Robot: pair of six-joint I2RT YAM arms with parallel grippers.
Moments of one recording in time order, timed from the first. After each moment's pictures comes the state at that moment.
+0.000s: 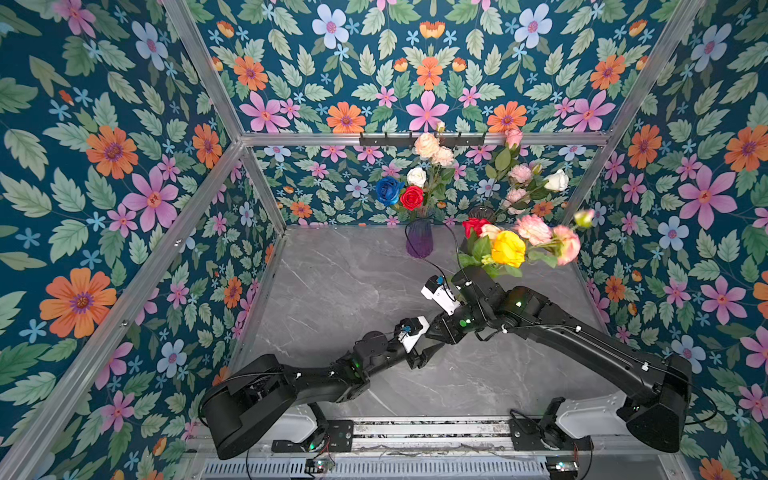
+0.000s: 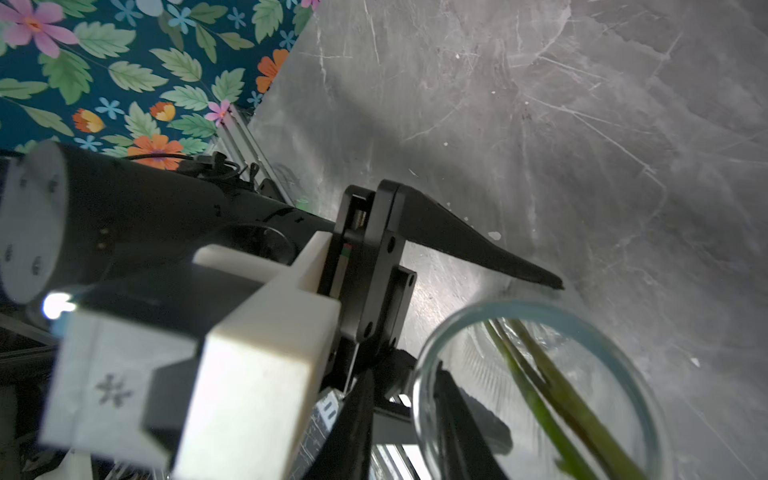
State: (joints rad) left arm -0.97 1.33 0.30 0.97 0.14 0.03; right arm 0.86 1.35 1.27 -0.82 -0.36 0.29
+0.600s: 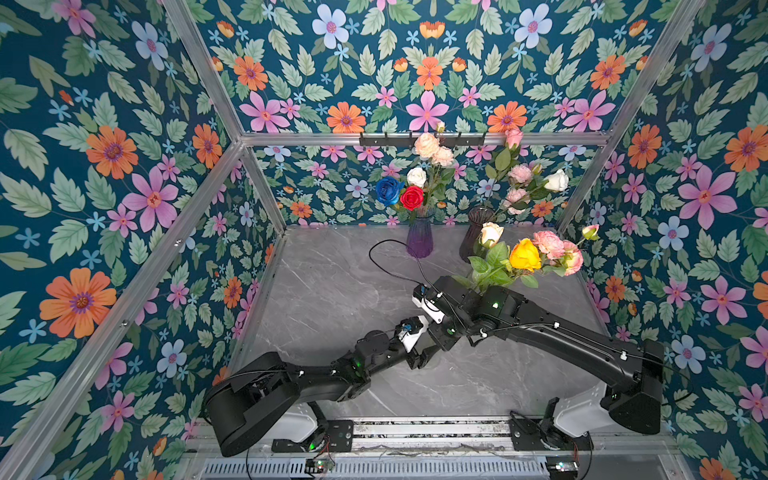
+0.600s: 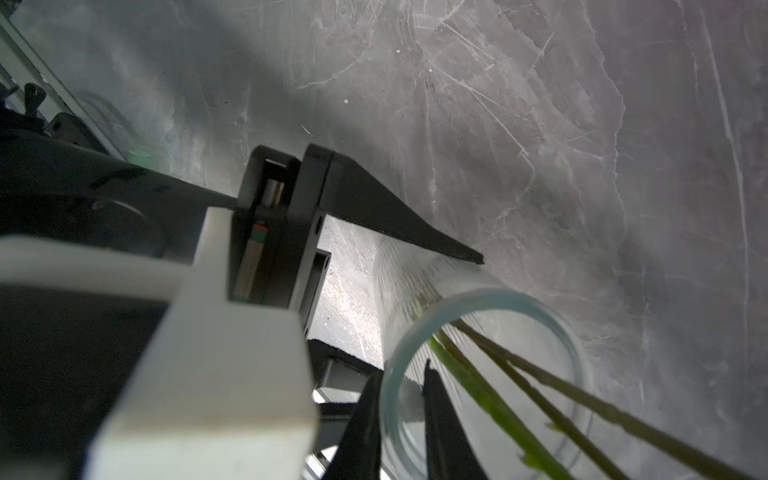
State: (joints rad) left arm -0.97 1.34 0.31 0.94 0.15 -0.01; right arm 1.01 1.49 1.44 -1.03 0.01 0.20
